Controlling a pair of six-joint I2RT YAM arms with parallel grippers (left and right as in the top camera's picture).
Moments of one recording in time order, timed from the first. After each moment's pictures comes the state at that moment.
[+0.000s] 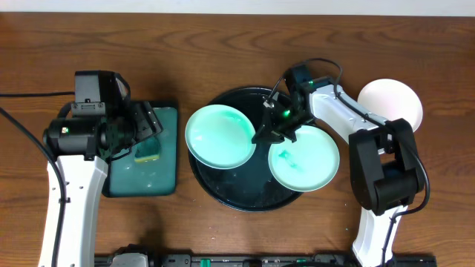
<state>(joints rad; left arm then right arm) 0.03 1.26 1.25 -1.10 0.10 -0.43 0.34 2.07 1.40 -0.88 -0.85 0.35</state>
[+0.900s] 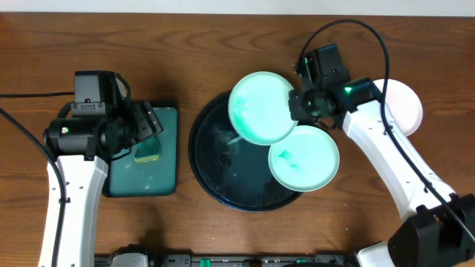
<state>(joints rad) 0.03 1.26 1.25 -1.10 0.10 -0.43 0.36 1.64 1.39 -0.85 -0.01 0.20</state>
